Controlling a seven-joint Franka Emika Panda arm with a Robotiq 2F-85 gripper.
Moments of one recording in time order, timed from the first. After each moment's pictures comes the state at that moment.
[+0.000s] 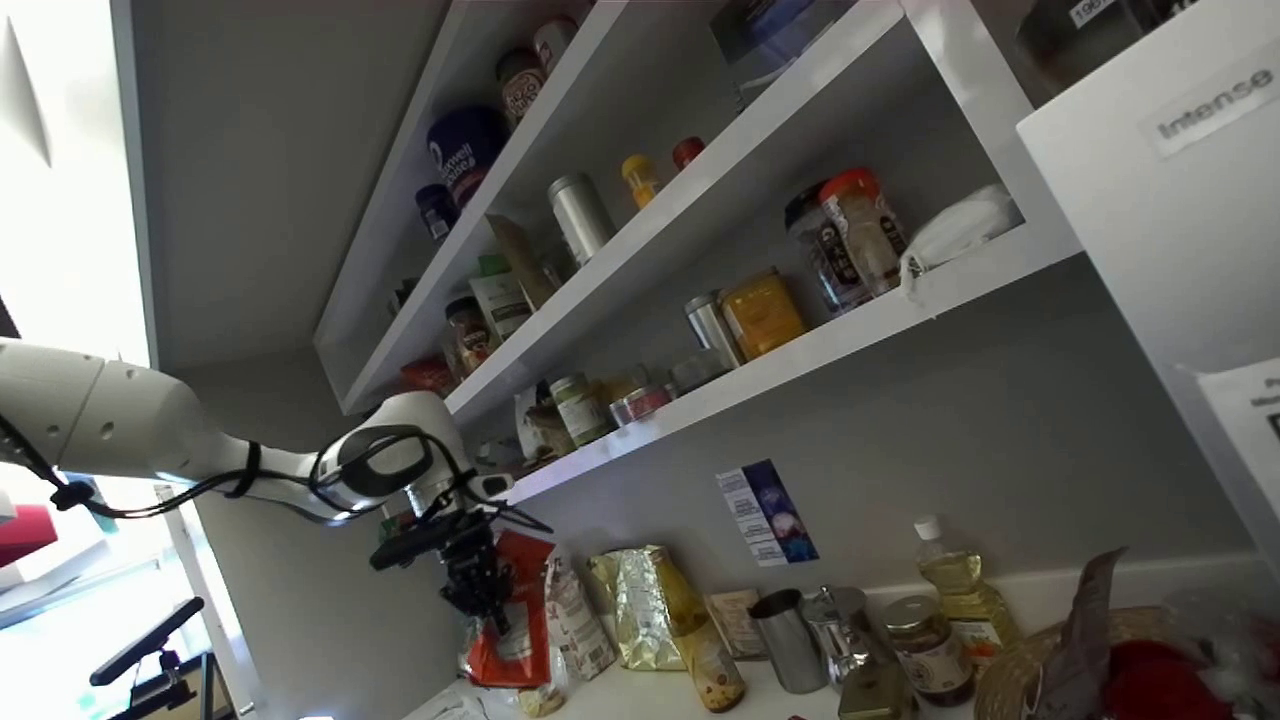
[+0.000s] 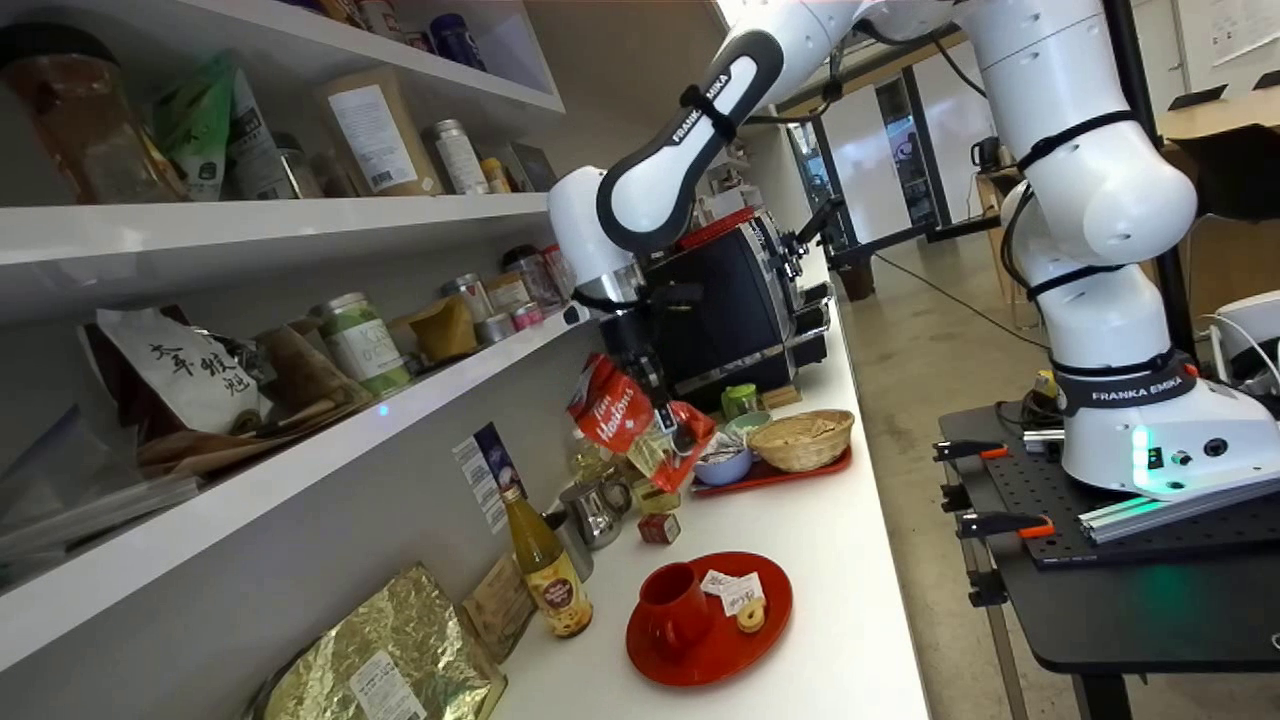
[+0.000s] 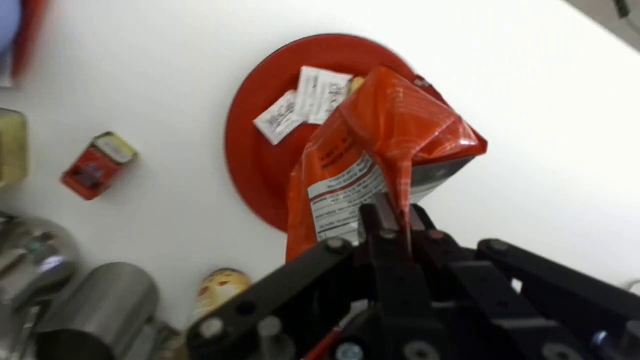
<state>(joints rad) 0.11 0.05 0.15 -2.06 0.02 2.10 -0.29</state>
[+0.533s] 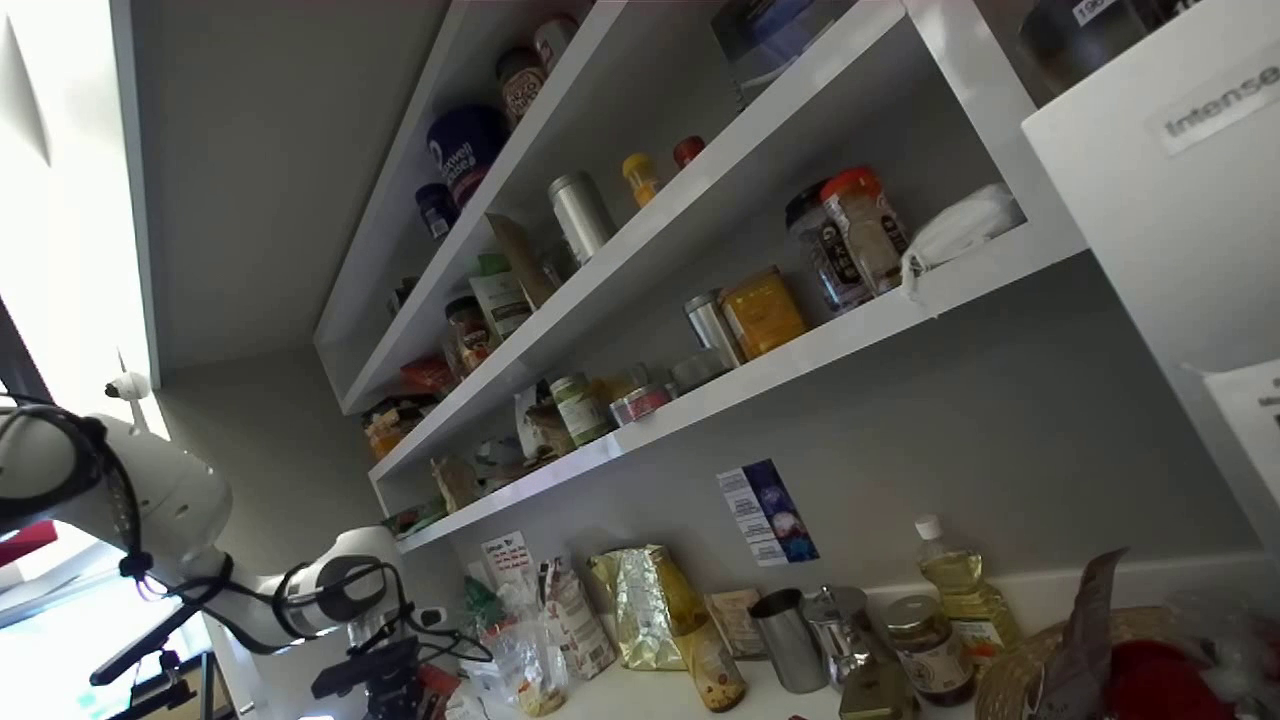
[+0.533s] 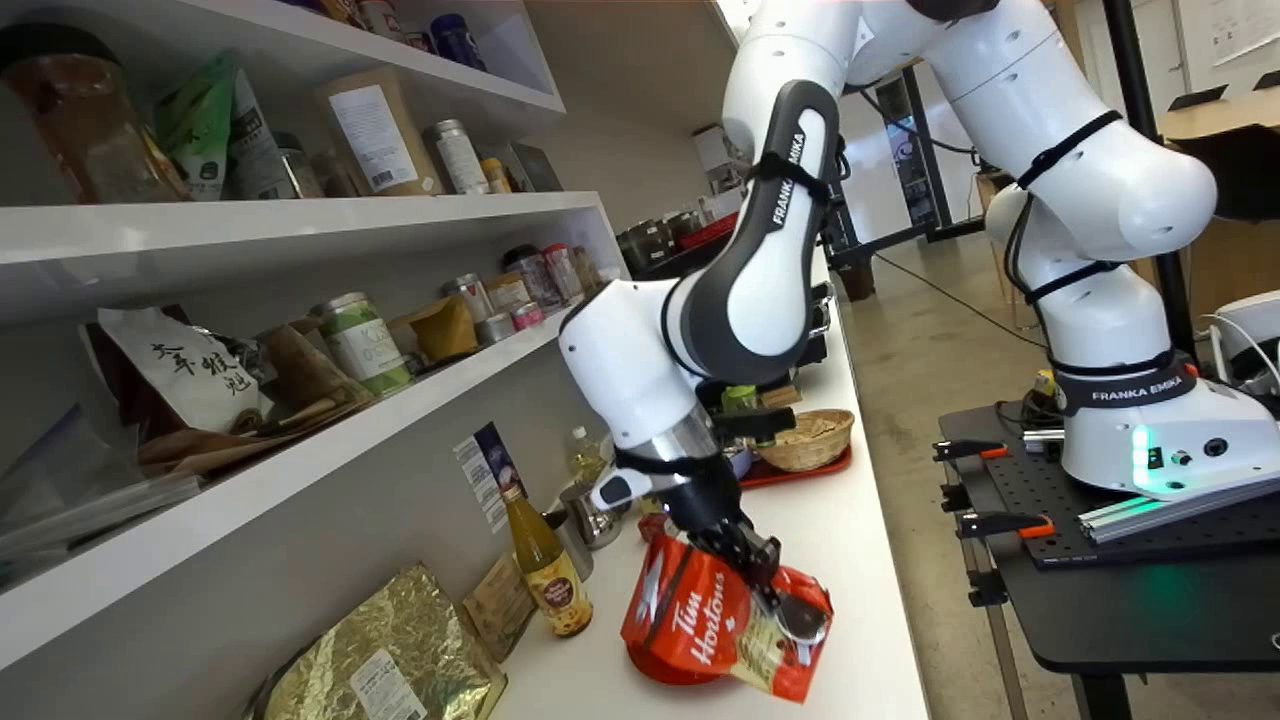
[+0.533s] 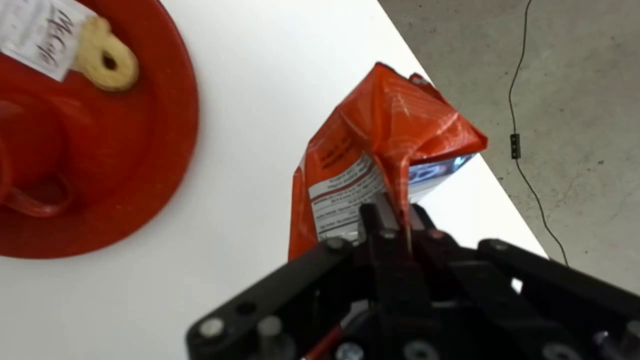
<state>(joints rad) 0.33 0.29 0.33 -2.11 -0.04 2.25 -0.26</state>
